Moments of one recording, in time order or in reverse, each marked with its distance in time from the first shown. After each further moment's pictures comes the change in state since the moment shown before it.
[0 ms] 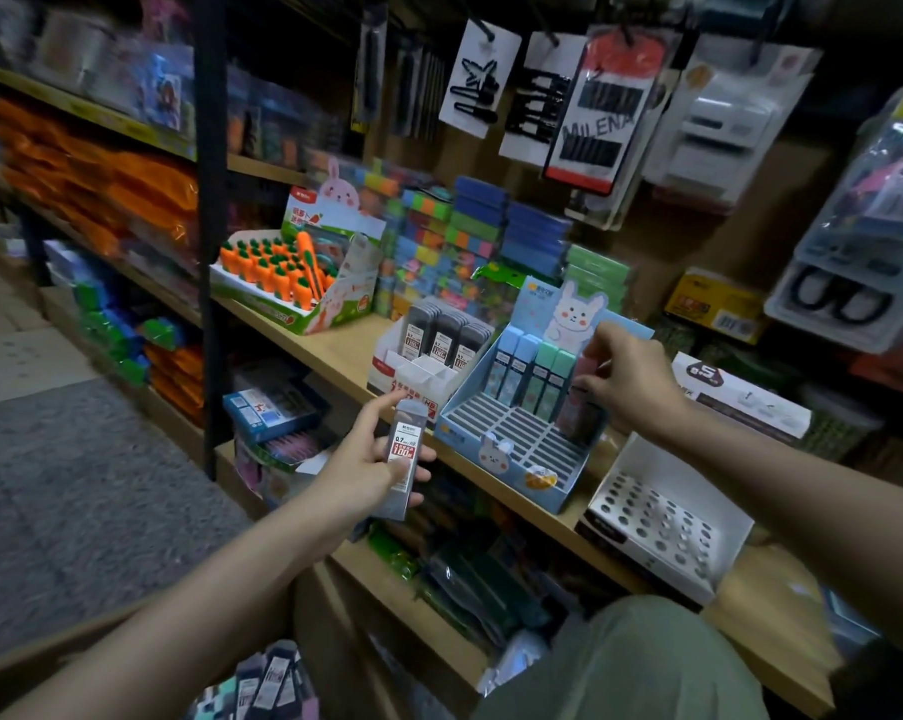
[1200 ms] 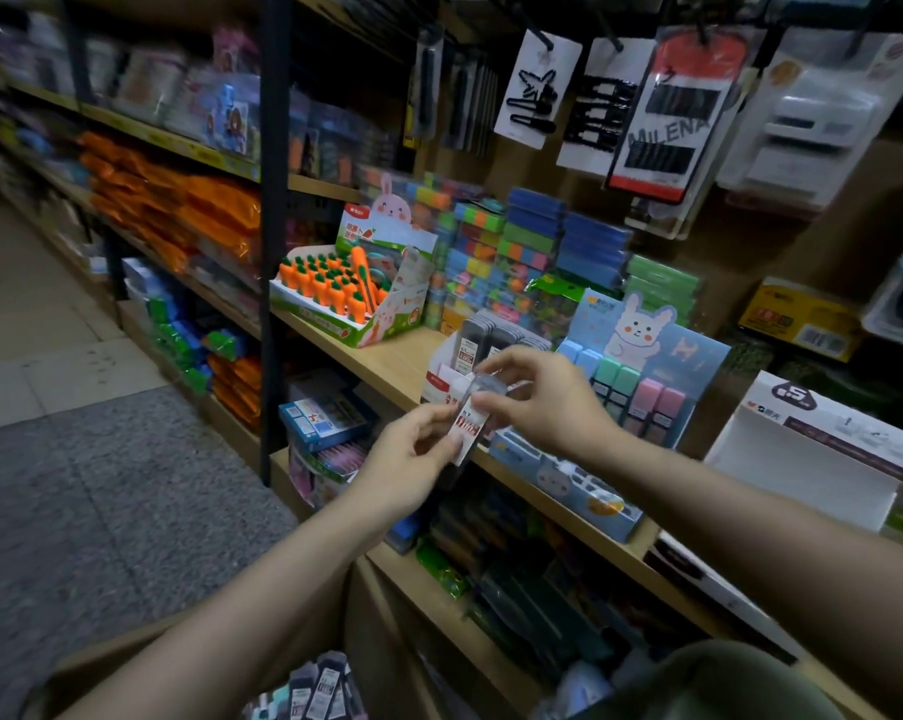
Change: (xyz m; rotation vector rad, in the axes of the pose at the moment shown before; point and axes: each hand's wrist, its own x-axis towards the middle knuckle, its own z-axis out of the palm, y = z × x) left_hand 0.017 0.005 -0.020 0.170 0.083 0.205; right_hand -0.017 -0.136 0.041 0.512 -0.255 -0.081
